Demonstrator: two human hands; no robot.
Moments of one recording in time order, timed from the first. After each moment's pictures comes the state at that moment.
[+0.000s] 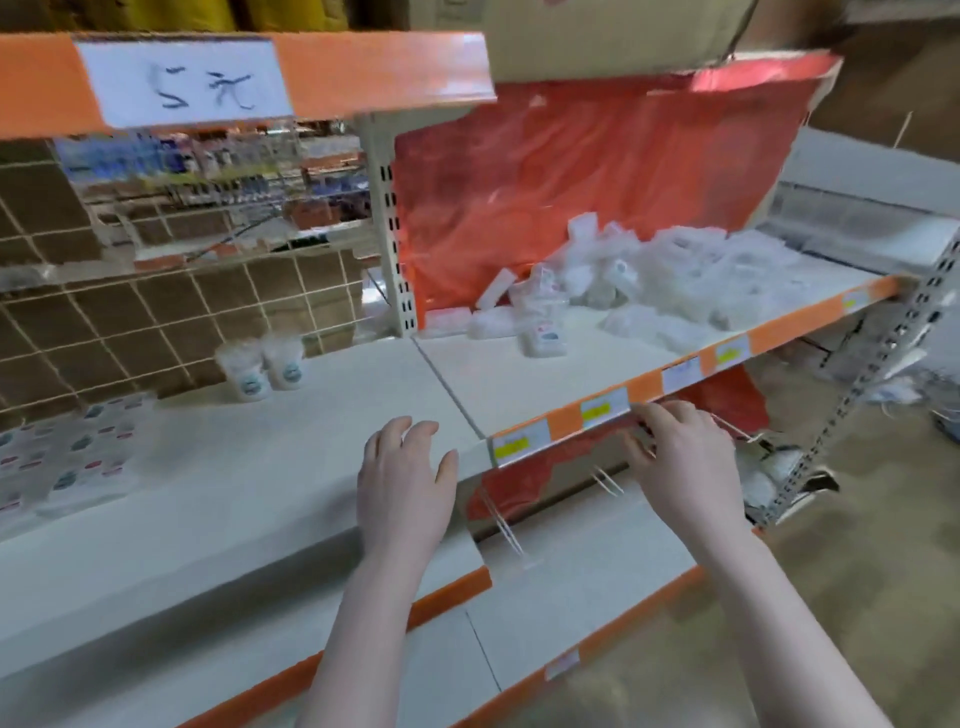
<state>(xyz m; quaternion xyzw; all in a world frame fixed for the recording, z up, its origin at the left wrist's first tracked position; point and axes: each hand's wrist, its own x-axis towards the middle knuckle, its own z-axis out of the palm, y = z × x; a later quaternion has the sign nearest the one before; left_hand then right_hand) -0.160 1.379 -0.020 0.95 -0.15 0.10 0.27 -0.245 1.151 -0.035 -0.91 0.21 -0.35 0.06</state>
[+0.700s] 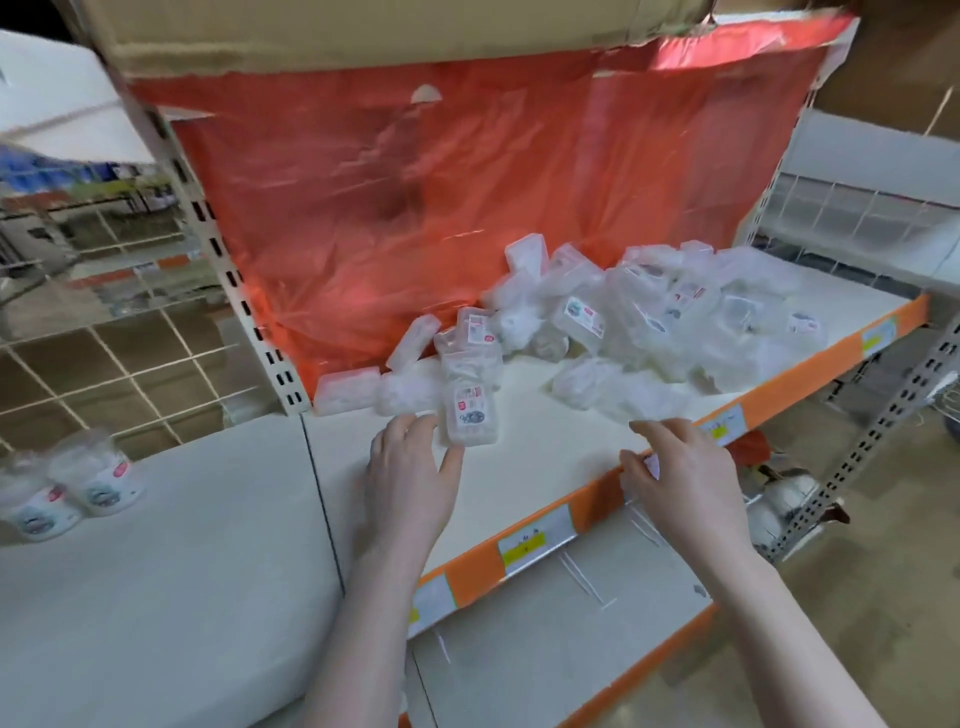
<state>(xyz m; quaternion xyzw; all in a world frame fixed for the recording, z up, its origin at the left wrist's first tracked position) -0.029 1.183 -0.037 0.94 -0.17 0.08 0.29 -0.143 0.972 -0.060 -0.91 0.23 -0.31 0.11</state>
